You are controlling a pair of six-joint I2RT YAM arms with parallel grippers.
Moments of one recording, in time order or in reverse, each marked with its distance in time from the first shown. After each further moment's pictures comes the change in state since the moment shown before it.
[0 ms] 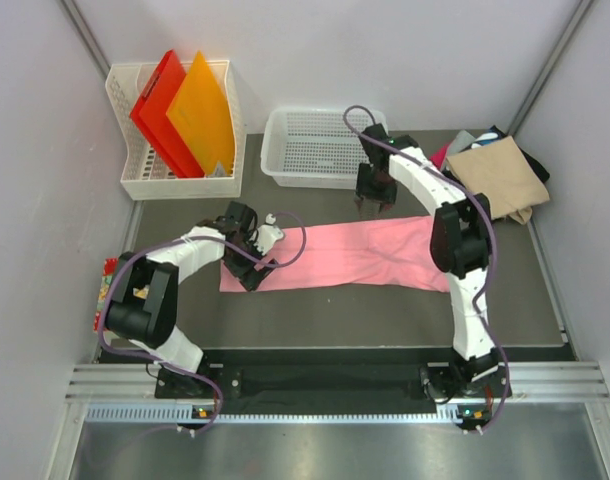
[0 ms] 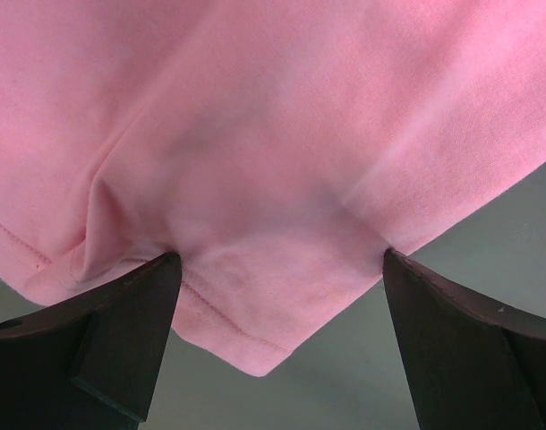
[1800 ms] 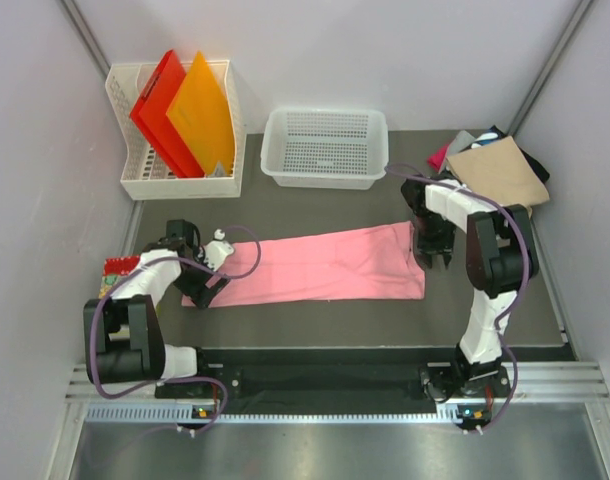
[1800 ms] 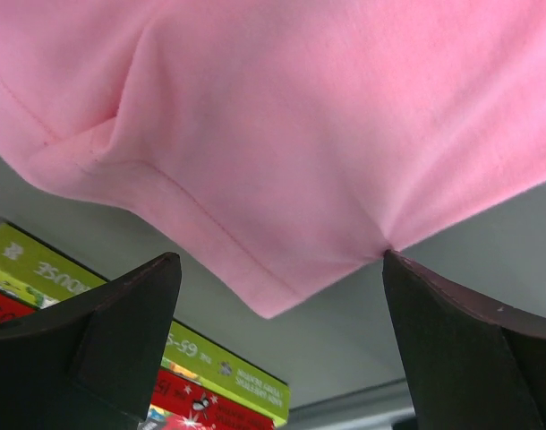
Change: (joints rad) left arm 0.396 -0.261 -0.206 -0.074 -0.046 0.280; right arm -0.150 -0.296 -0.641 -0.106 0.330 0.003
